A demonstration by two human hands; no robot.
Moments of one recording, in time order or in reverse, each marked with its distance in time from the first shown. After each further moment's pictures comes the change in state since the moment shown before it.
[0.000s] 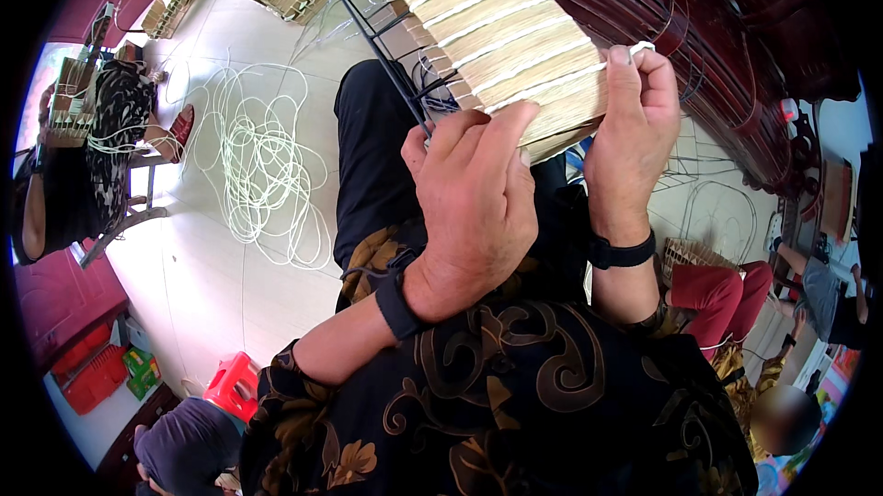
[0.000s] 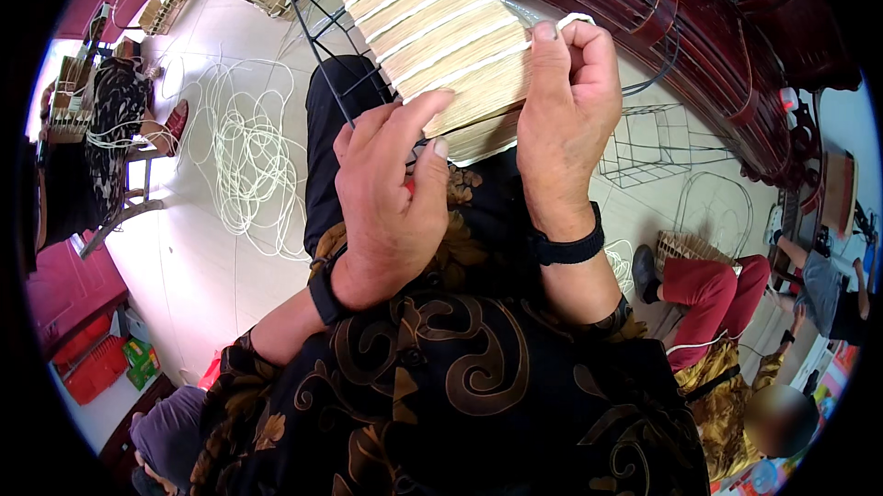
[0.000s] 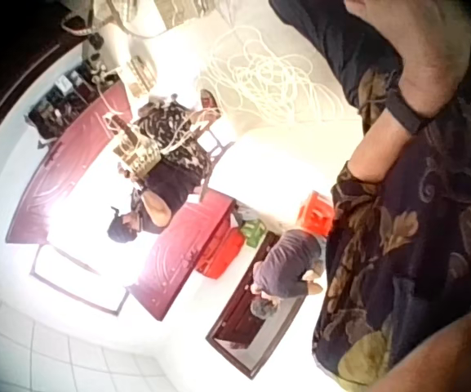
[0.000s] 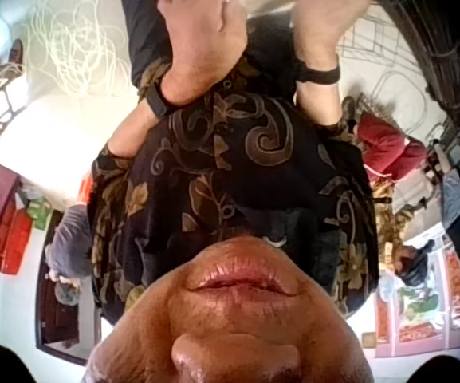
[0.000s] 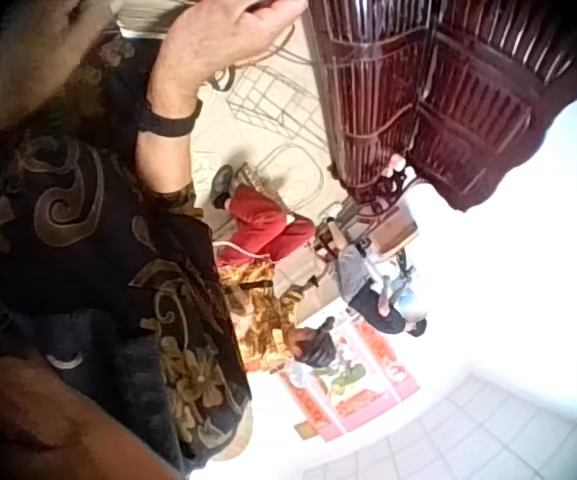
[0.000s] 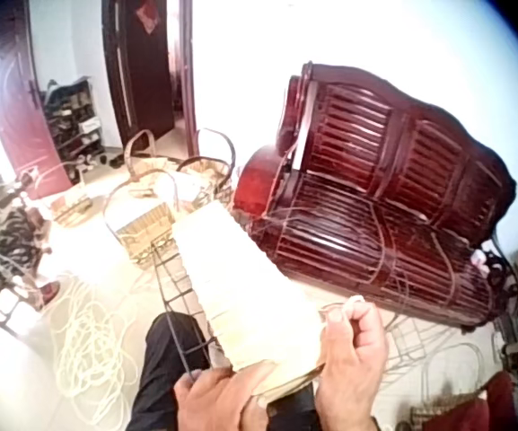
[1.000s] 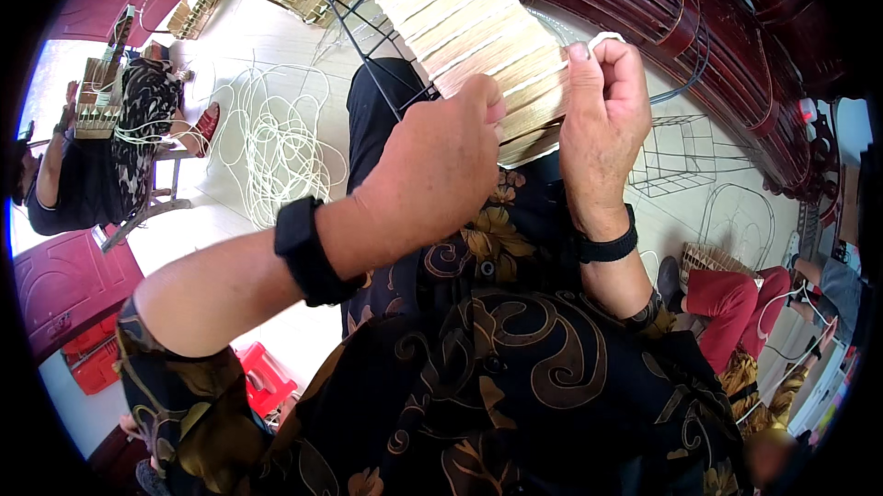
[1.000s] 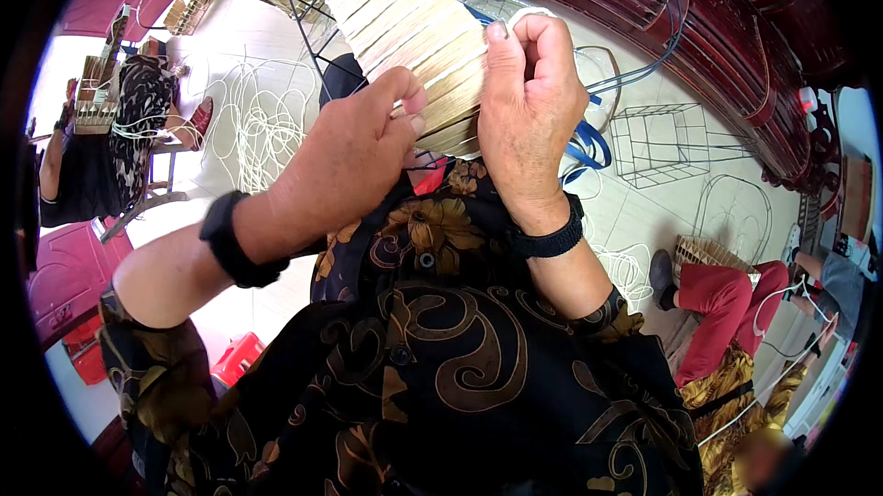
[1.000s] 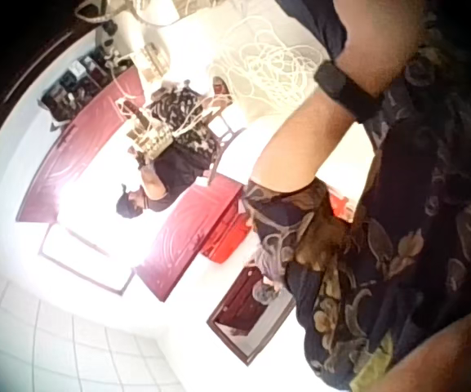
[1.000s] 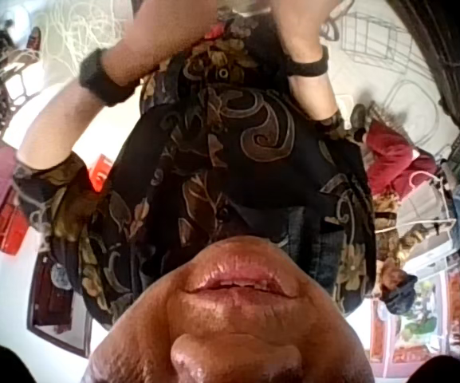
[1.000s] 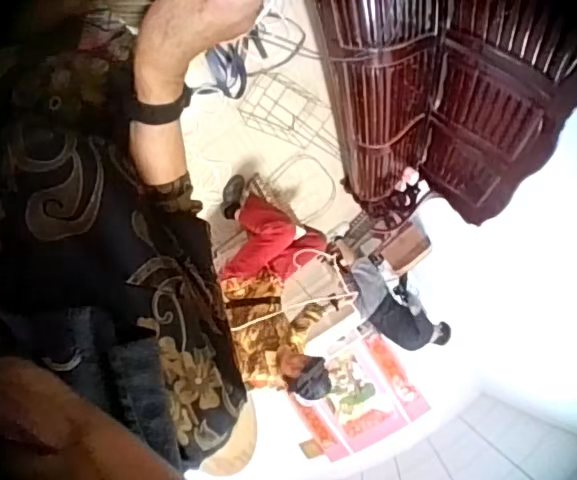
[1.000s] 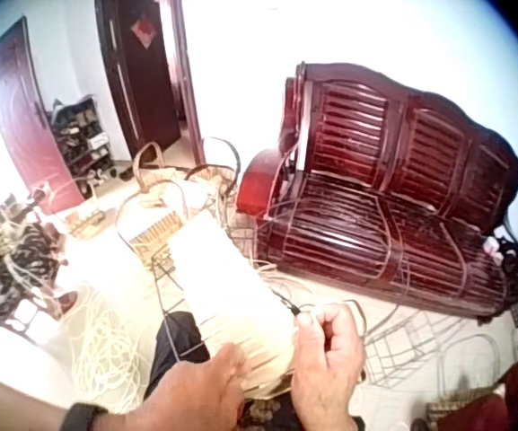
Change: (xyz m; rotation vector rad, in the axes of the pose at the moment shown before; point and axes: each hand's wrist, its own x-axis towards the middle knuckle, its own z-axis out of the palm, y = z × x) left_hand 0.041 0.015 -0.039 0.104 -0.640 -0.195; right_hand -0.013 0.005 -0.005 -0.128 -0.047 -0.162
